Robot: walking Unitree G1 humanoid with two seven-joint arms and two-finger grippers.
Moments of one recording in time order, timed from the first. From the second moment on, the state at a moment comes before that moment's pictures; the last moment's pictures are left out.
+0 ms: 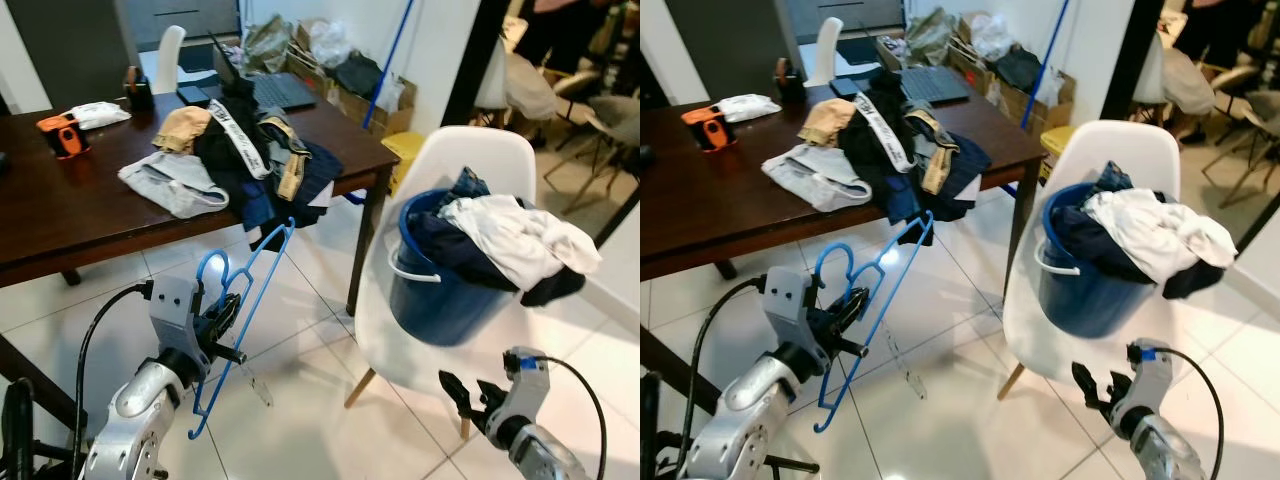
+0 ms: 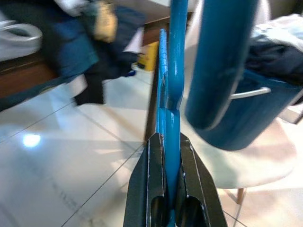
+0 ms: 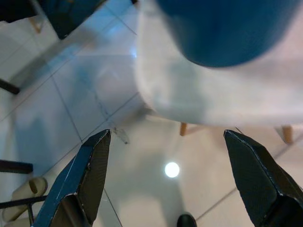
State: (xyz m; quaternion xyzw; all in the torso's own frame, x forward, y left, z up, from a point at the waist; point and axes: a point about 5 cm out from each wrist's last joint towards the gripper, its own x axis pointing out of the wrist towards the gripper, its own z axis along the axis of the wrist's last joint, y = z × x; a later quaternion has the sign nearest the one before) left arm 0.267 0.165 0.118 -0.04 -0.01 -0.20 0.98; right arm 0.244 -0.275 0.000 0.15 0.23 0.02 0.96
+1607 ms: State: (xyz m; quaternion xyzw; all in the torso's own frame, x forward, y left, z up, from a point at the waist) left arm 0.210 0.221 -0.012 -0.15 0.21 -0.05 0.97; right arm 0.246 -0.277 0.000 0.14 0.23 0.04 0.96
